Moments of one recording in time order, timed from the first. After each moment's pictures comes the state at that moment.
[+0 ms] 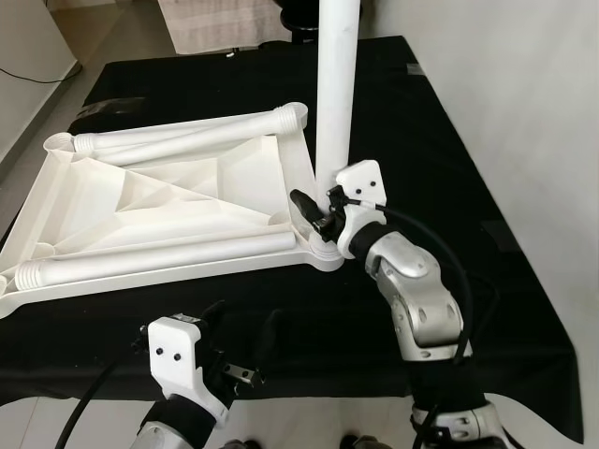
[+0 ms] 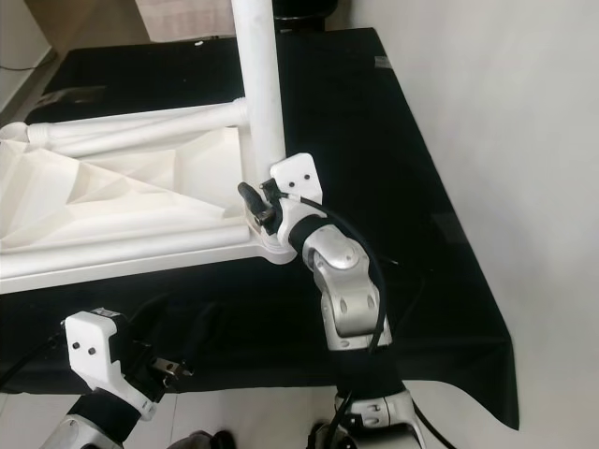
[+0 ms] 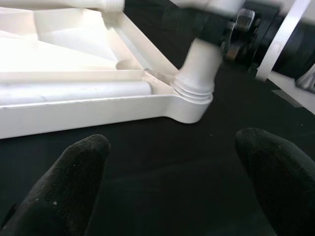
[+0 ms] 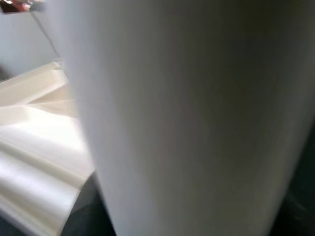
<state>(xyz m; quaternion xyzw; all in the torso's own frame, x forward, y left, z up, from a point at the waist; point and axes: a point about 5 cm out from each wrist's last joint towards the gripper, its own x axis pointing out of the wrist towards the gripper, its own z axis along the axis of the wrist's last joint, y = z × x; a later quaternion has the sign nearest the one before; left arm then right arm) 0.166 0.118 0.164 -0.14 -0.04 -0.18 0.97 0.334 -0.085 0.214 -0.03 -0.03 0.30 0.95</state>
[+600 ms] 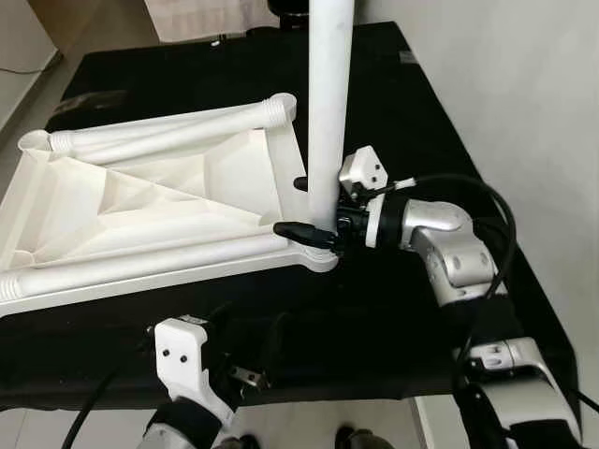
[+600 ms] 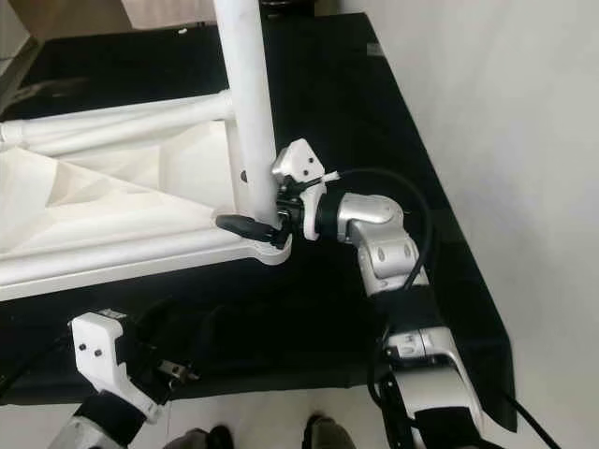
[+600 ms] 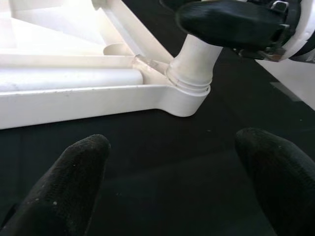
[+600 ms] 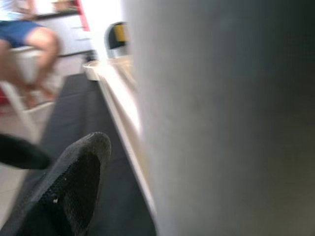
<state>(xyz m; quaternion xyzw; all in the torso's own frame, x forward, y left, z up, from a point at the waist) 0.161 0.113 0.161 -0.15 -0.03 -0.19 0.97 0.350 -0.107 0.240 -0.10 -0.03 0.62 0.78</state>
